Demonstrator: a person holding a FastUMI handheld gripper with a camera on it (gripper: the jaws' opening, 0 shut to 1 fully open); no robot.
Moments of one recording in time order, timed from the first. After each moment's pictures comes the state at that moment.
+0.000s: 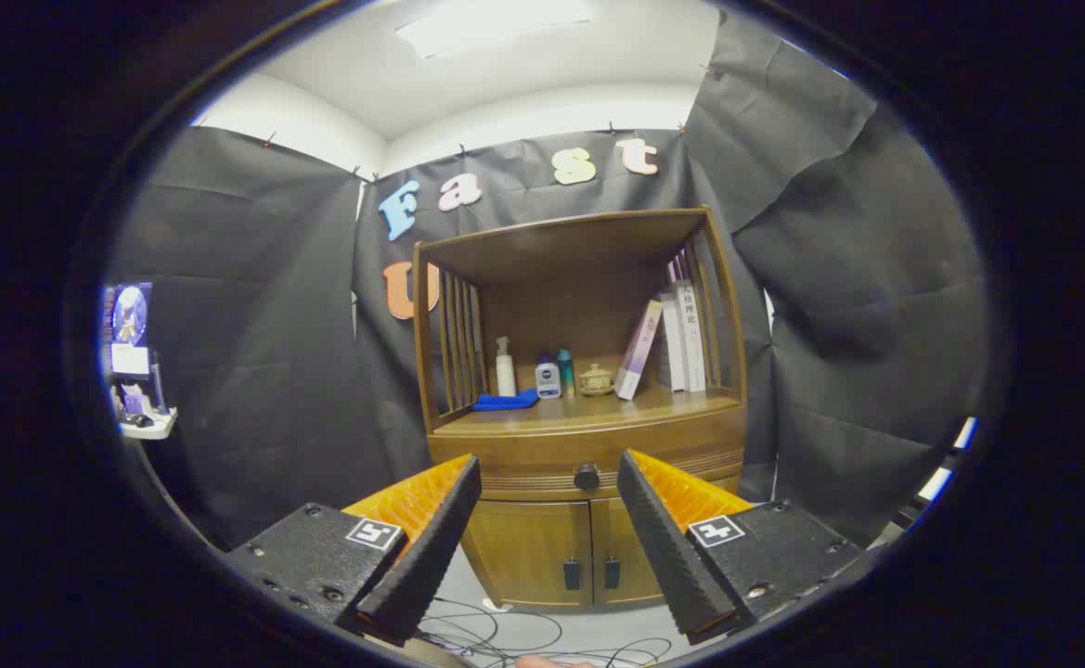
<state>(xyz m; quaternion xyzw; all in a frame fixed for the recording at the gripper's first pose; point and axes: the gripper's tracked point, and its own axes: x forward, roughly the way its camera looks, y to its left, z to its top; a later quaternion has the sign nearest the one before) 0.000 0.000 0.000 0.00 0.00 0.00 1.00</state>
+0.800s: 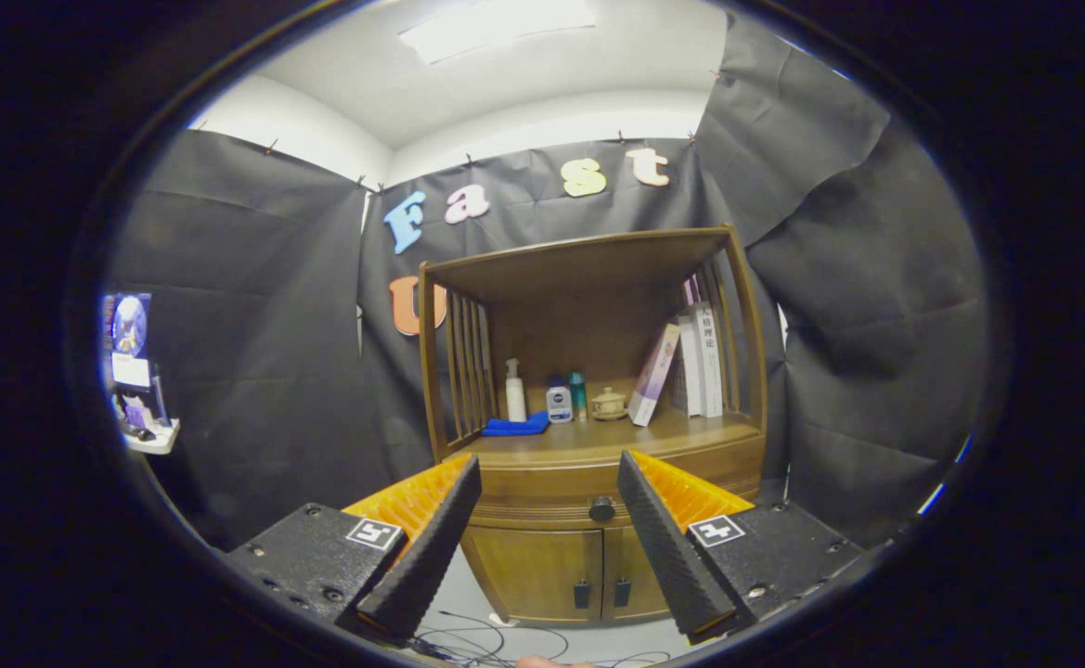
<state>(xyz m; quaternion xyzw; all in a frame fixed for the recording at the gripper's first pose) 0.024 0.022 0.037 -0.01 -0.02 0.01 1.00</state>
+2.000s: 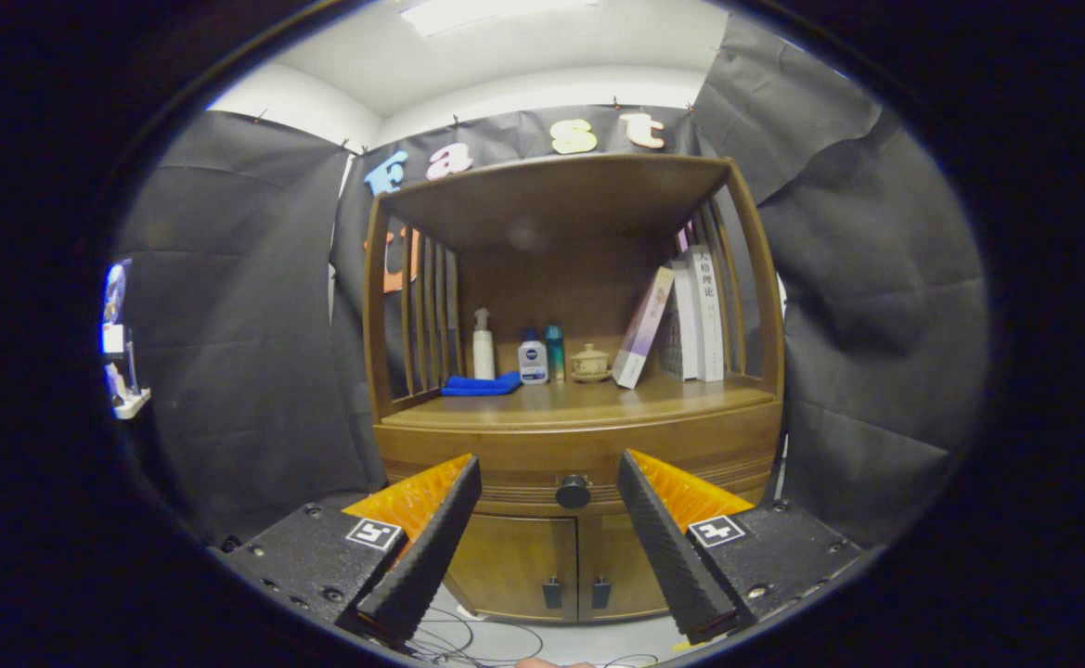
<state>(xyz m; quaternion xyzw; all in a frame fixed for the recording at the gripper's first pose) 0.138 -0.024 -0.041 -0.01 0.03 -0.02 1.00</state>
